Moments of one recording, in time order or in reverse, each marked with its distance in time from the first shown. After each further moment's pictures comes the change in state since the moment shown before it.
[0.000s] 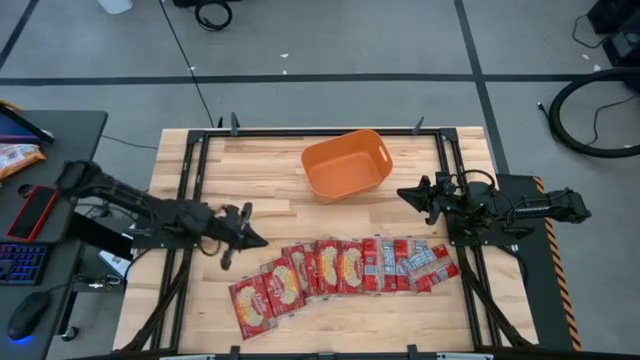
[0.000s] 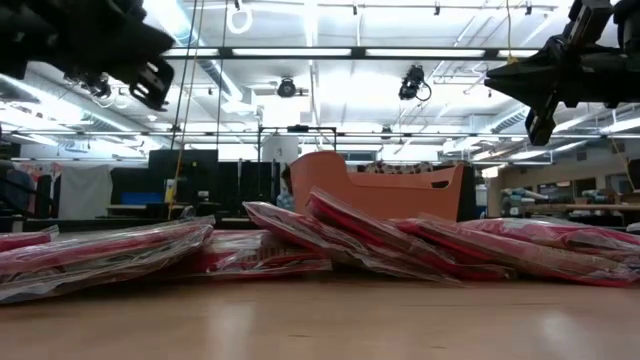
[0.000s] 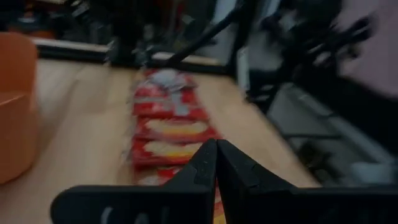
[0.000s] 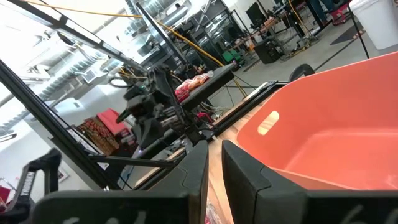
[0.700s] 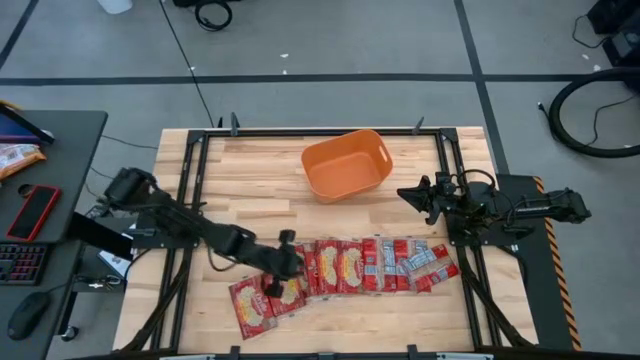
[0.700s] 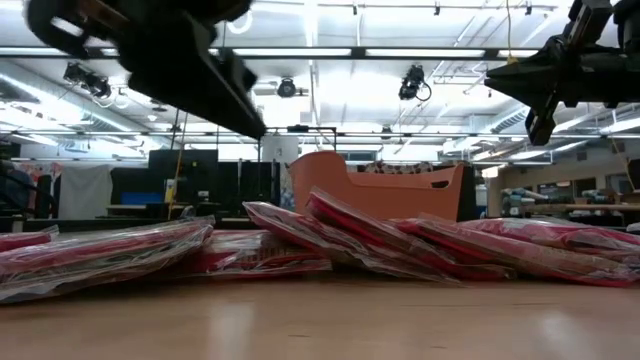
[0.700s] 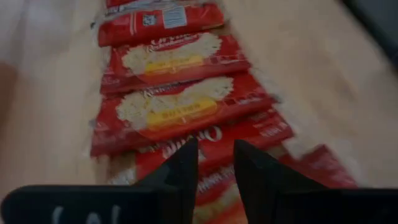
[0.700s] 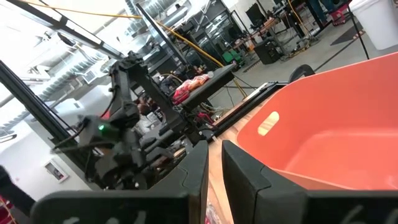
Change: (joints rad) left arm -0.121 0.748 0.621 -0.435 -0.154 0.133; right arm 0.000 0.000 0.000 0.002 0.000 0.000
